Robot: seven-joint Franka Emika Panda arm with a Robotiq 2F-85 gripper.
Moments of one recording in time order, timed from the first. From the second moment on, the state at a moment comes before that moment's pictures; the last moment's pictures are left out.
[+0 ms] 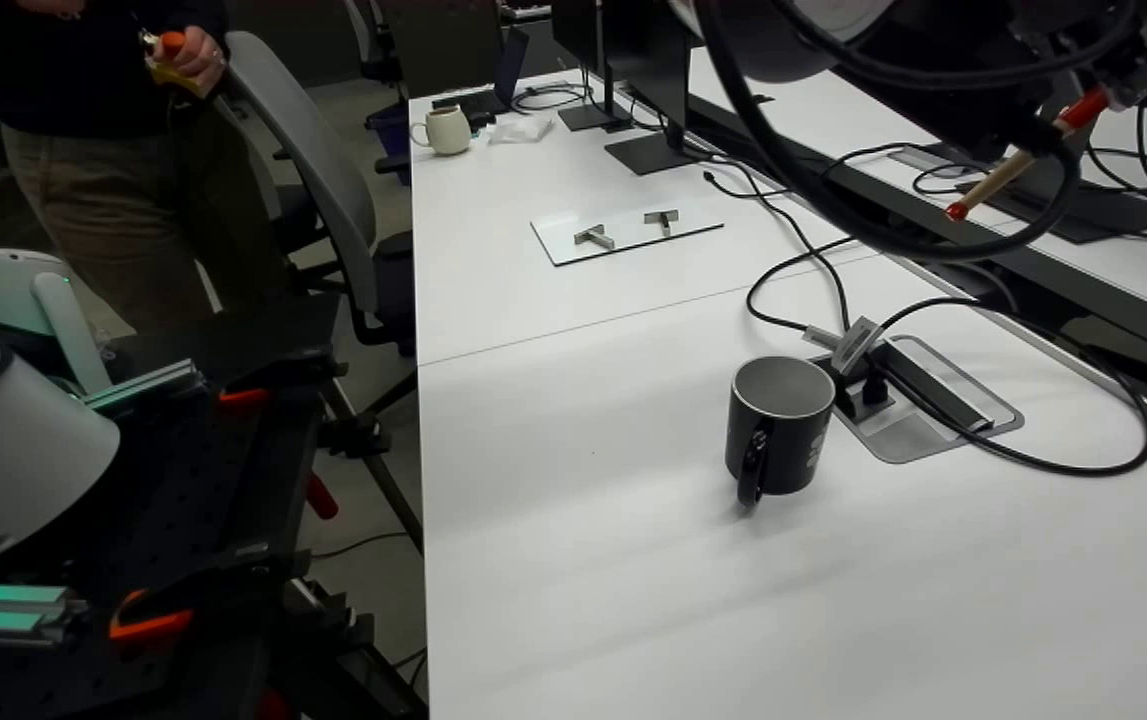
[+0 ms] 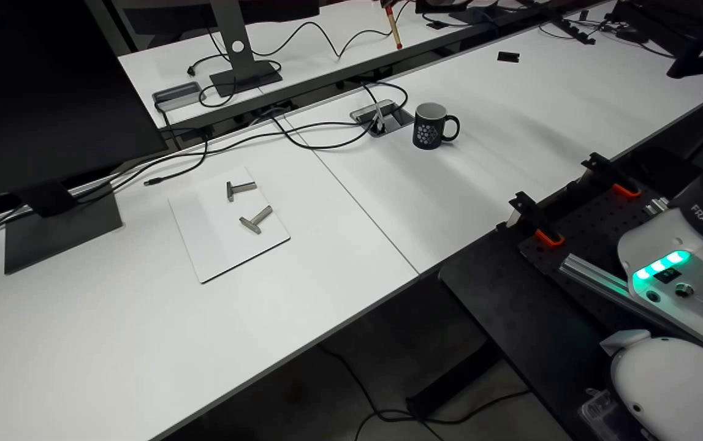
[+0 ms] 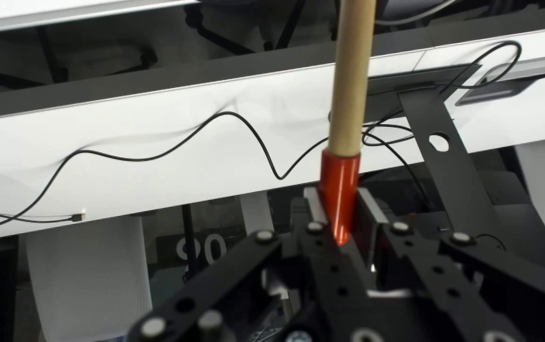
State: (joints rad) arm -0.52 0.76 0.48 -1.90 -0.19 3.45 -0.05
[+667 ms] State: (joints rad) arm -0.43 0.76 0.32 -1.93 -0.19 3.45 0.00
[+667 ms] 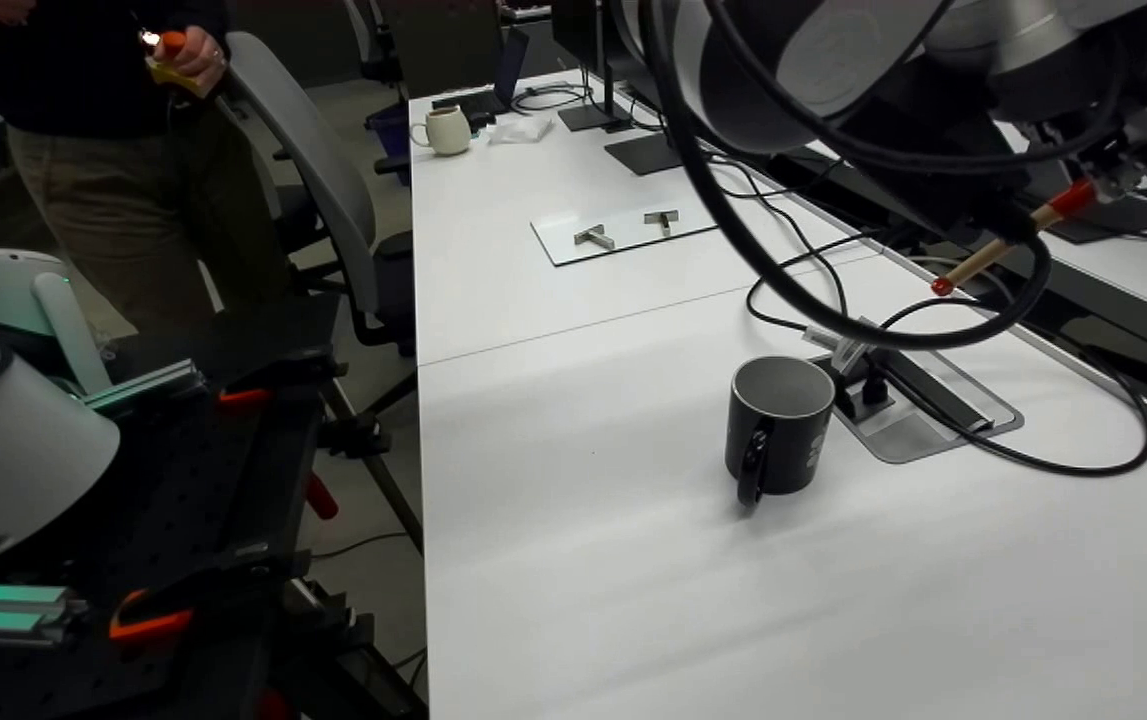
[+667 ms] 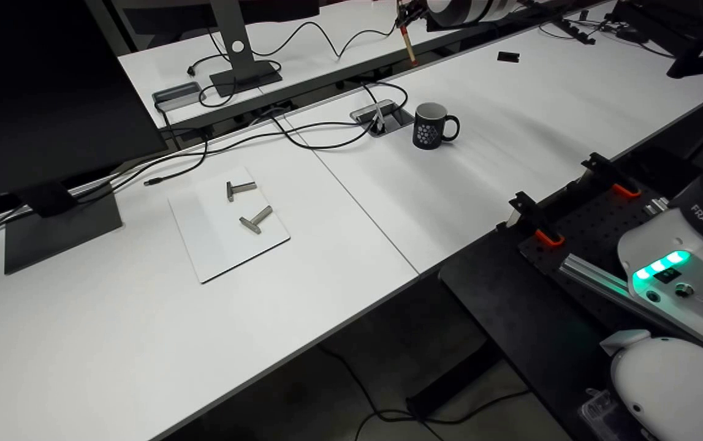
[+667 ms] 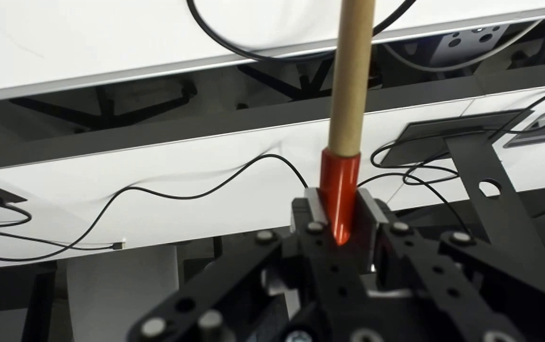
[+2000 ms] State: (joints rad) arm -0.47 0.78 0.36 -2.00 -0.20 3.45 0.01
